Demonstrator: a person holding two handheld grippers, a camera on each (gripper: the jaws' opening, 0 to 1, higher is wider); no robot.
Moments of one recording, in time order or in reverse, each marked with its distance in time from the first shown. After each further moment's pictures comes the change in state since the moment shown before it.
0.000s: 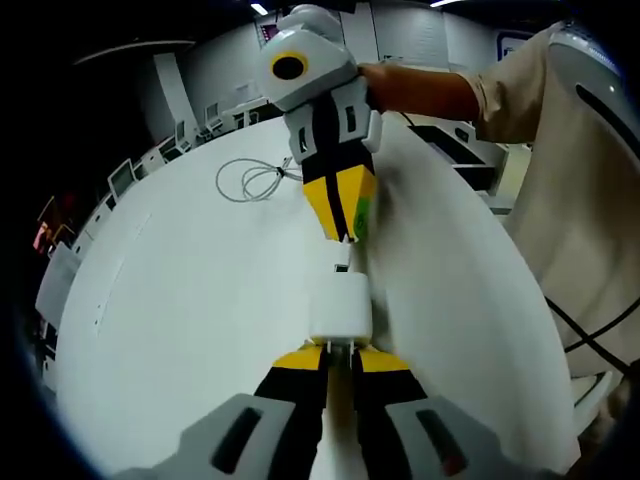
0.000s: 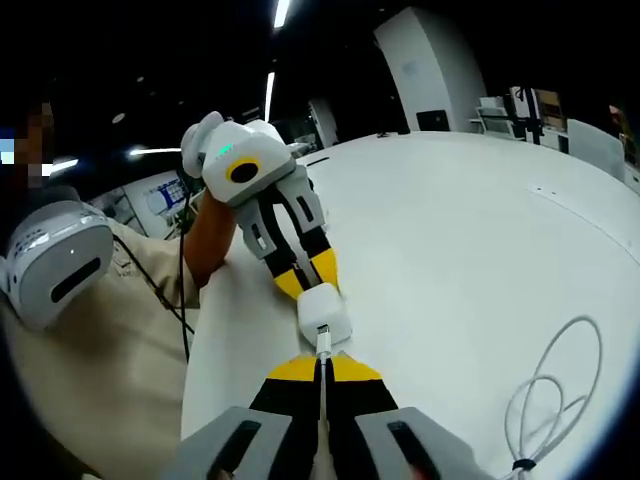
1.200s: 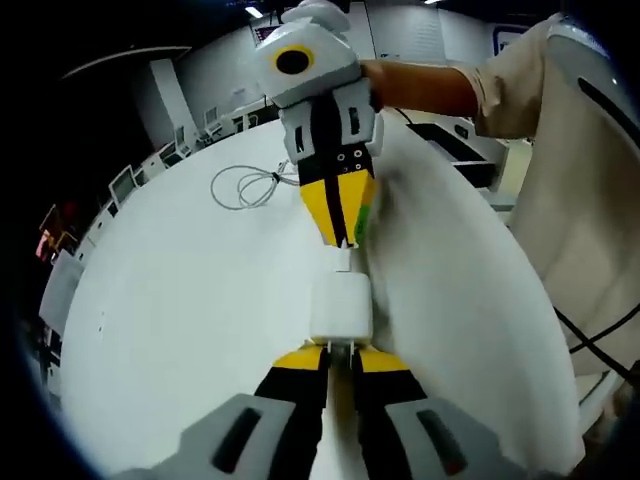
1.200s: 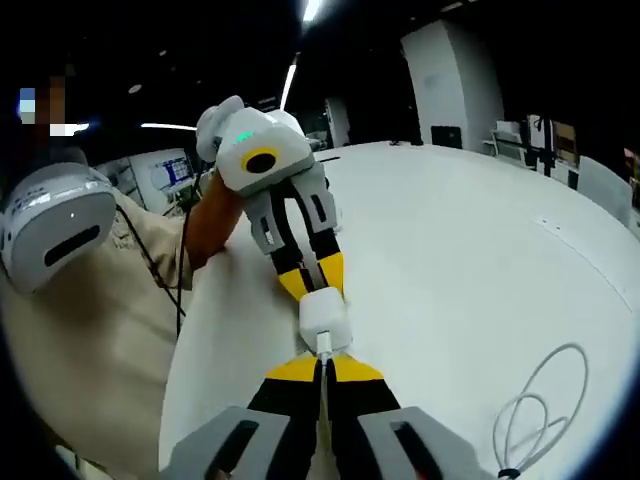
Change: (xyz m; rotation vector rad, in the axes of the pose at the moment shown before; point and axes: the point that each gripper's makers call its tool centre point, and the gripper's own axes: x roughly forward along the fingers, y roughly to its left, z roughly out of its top) left arm 0.001 0.000 0.003 0.021 -0.004 0.015; right arm 0.002 0.002 0.001 -0.176 0.006 -0.043
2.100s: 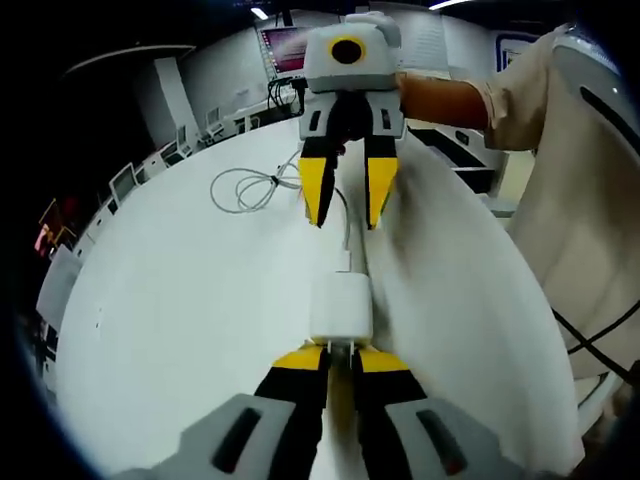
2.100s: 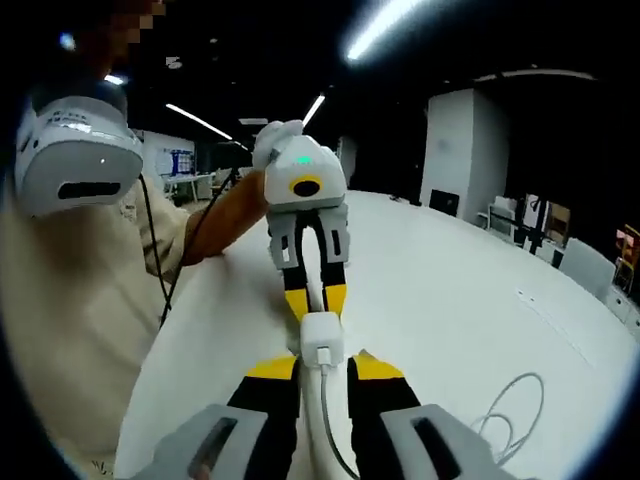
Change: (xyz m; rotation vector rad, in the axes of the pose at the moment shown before) left arm 0.001 0.002 0.000 -0.015 -0.021 -0.008; right arm -0.020 0.001 0.012 -0.225 -0.213 -0.134
